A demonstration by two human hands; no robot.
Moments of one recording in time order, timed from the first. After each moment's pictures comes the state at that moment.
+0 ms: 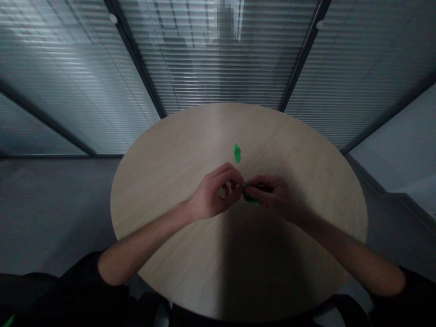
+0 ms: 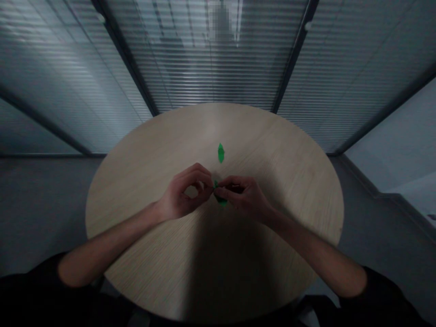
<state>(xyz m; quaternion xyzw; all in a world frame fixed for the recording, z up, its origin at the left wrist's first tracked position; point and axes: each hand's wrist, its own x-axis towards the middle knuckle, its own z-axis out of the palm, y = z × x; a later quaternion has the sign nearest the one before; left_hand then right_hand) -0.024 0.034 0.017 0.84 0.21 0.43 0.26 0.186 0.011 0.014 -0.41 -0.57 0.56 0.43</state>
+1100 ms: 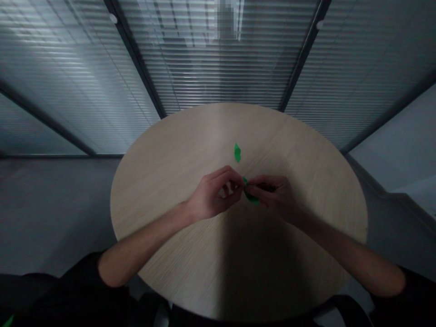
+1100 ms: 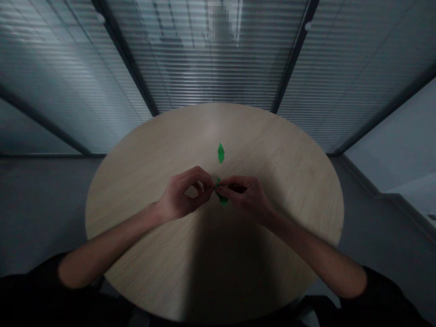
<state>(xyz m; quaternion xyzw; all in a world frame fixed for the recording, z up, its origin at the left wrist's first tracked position) -0.025 0.034 0.014 0.84 0.22 0.44 0.22 0.185 0.010 0.012 -0.43 -0.58 0.51 0.47</state>
